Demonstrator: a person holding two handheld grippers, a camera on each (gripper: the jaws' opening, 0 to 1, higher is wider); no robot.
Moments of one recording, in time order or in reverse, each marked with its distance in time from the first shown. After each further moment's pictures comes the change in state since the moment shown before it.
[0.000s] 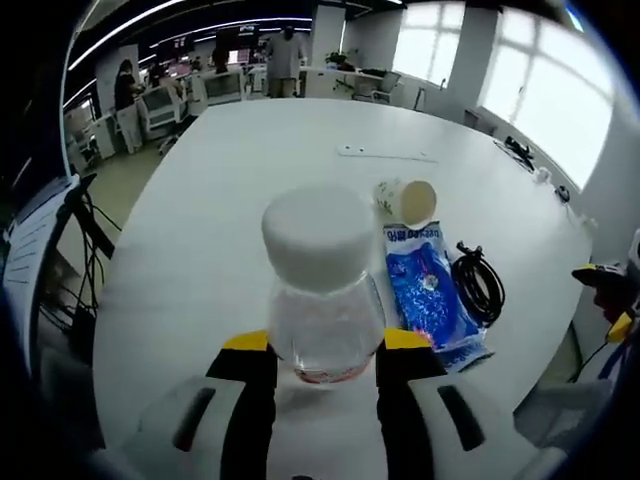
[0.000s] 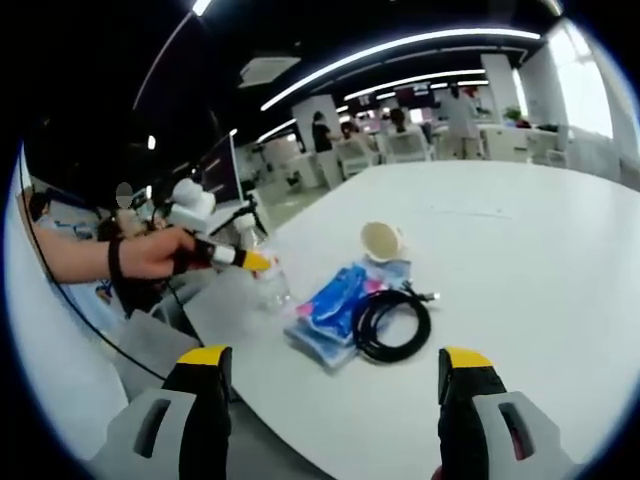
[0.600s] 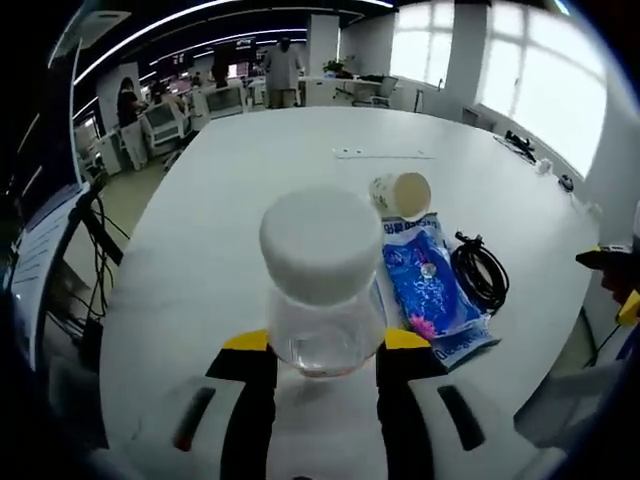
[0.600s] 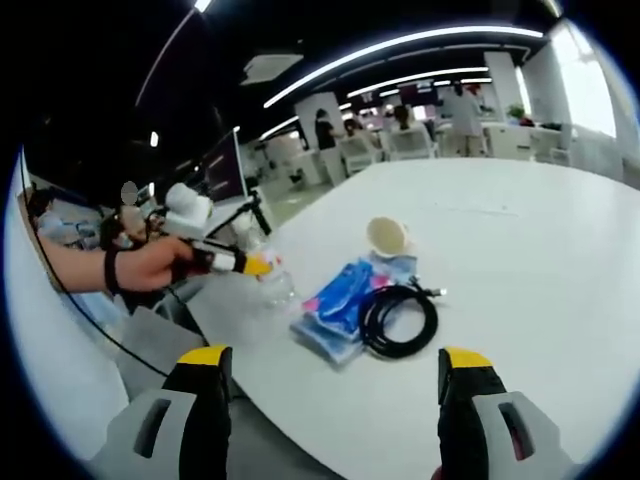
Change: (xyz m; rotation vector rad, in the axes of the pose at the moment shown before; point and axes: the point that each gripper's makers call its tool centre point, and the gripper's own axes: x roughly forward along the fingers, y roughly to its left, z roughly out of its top) left arm -0.005 -0.007 -0.010 0.068 -0.041 0.032; right arm 0.001 0.006 -0.005 -0.003 0.014 0.014
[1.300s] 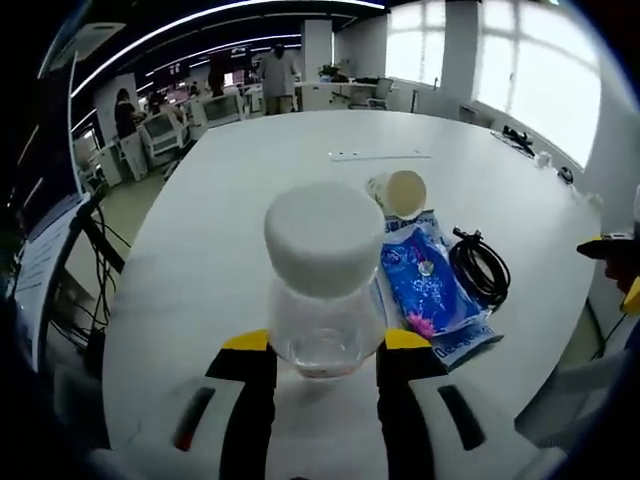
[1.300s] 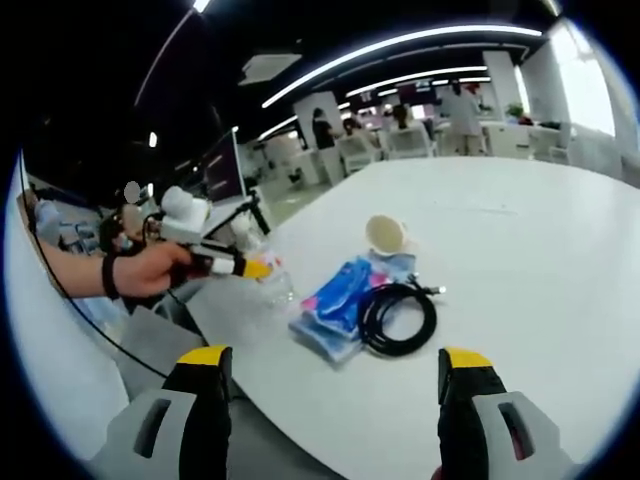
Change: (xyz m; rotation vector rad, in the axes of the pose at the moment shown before) left arm -0.002 -0.007 -0.001 0.039 -0.024 0.006; right arm -0.001 -0.001 -0.001 0.006 0.002 -0.003
